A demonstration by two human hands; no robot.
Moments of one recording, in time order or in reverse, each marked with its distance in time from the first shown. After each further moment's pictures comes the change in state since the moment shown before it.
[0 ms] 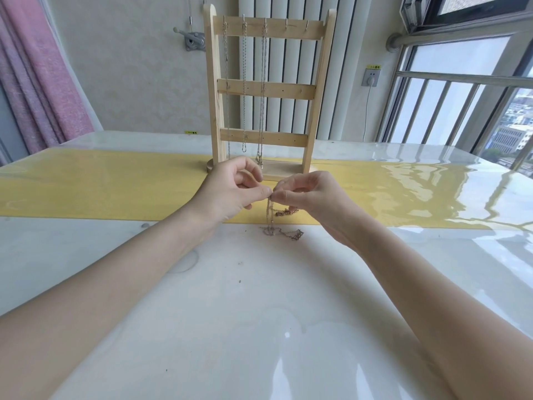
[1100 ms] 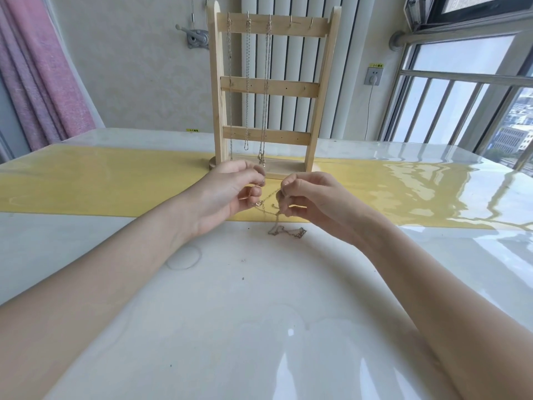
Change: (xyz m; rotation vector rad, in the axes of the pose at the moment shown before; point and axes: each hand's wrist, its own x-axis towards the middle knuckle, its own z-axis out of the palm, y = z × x) left_hand 0.003 0.006 -0.005 -0.425 -0.093 -0.301; right_hand -0.002 0.000 -0.004 0.323 -0.195 0.074
